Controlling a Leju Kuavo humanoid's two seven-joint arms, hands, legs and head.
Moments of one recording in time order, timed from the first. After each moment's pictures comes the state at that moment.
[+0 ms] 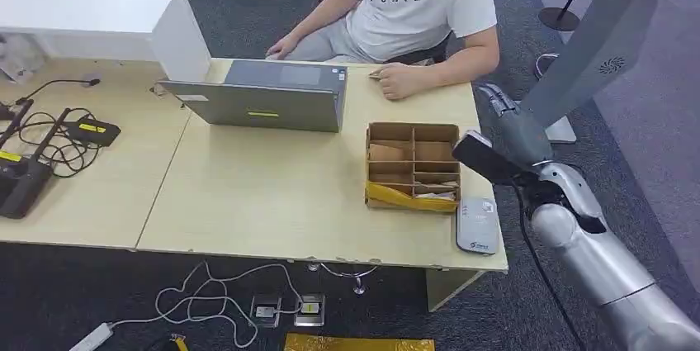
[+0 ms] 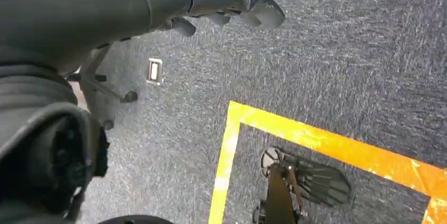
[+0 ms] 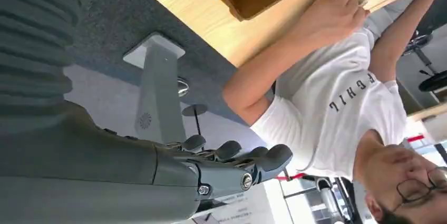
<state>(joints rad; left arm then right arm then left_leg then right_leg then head) -0.20 0.16 -1.16 -0.17 1.22 0.24 0.04 -0.60 -0.50 0.62 -1.33 0.50 -0.10 0.05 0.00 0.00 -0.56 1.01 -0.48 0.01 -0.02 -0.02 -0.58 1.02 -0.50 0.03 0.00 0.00</state>
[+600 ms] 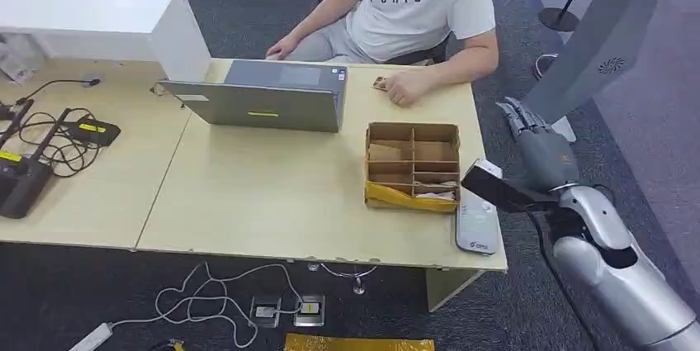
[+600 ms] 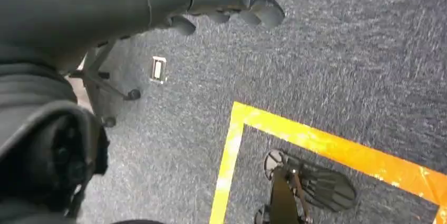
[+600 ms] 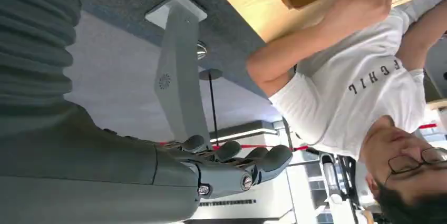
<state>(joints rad) -0.18 0.16 -1.16 -0.17 1.23 0.25 0.03 -0.46 -0.62 0.60 -1.57 0.65 -0.11 0.16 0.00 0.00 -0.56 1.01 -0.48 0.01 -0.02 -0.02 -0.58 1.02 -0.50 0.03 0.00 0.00</state>
